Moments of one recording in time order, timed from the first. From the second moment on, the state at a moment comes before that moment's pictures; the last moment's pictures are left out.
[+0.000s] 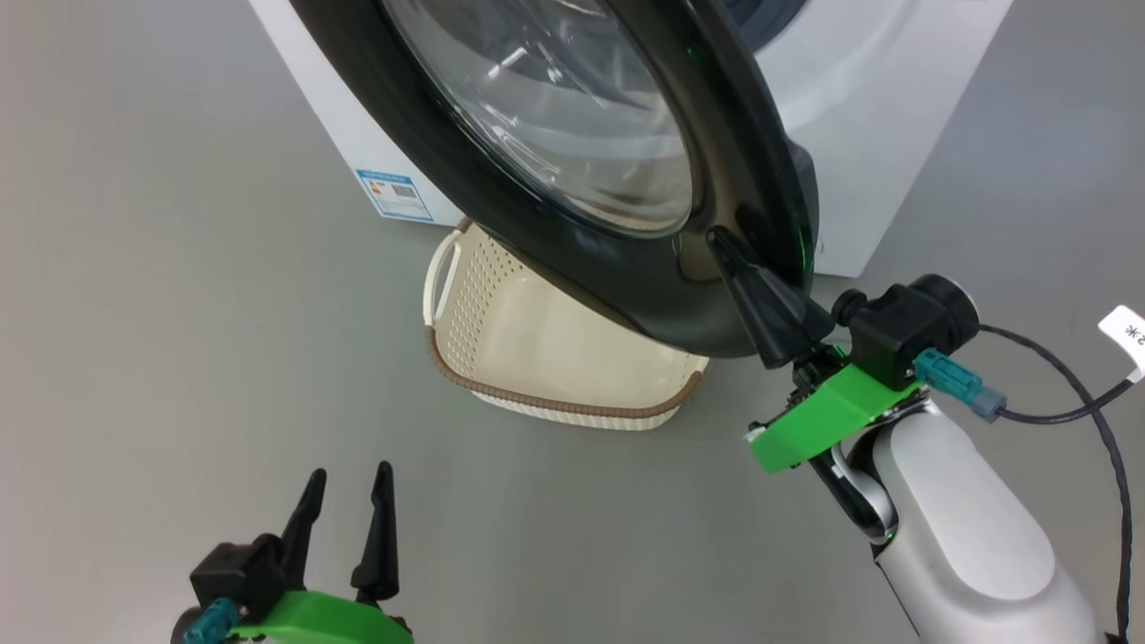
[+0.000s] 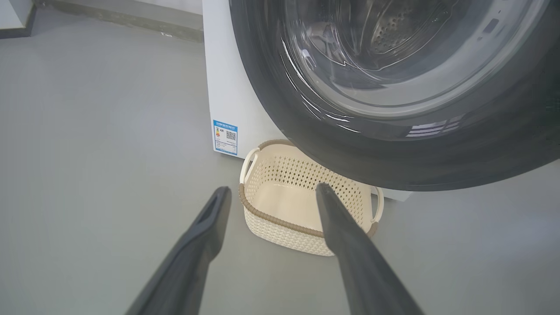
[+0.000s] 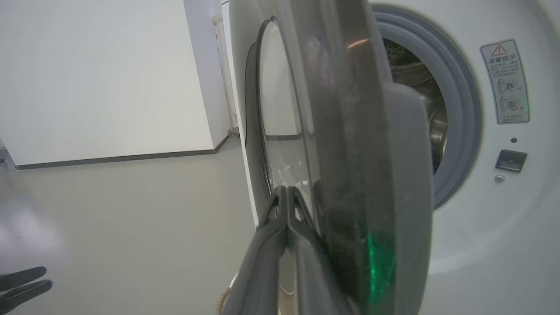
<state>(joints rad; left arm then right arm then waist) -0.07 0.04 -0.19 0.23 -0.39 -0.05 -0.25 -0.52 -0.16 0.36 0.28 0.25 0.13 -0.26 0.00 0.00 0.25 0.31</state>
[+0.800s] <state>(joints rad) -0.18 0.04 -0.26 0.18 -0.43 -0.03 -0.26 -0.84 -0.24 0.34 0.25 0.25 0.13 -0.26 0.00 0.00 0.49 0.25</state>
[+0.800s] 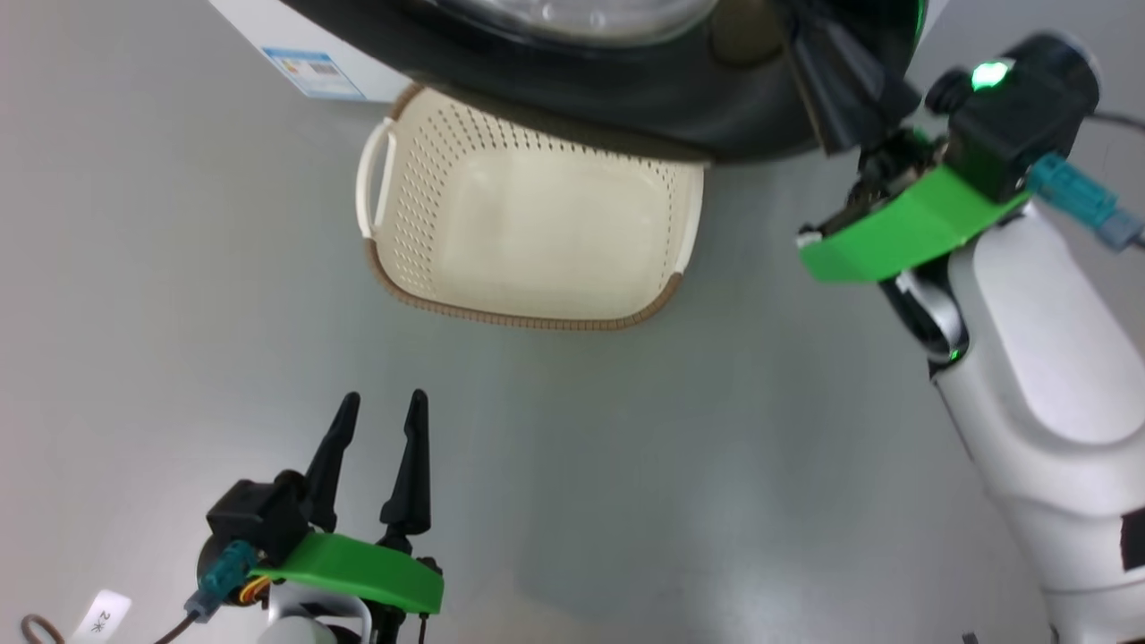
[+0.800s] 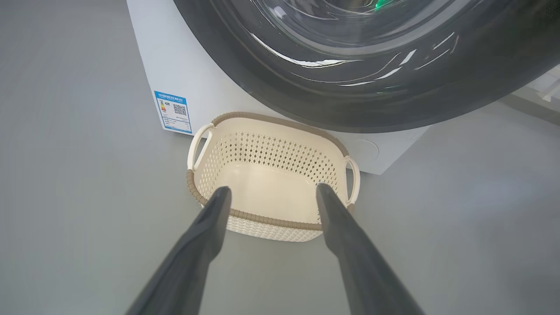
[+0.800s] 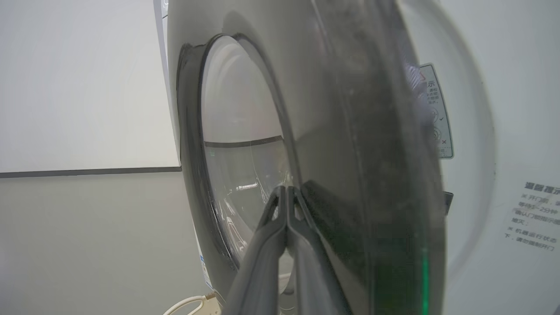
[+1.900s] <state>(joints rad) -0.22 0.03 -0.35 0.13 -0.47 0.00 -0.26 -1.23 -0.36 0.29 0.47 0.17 0.14 -0.27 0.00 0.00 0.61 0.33</state>
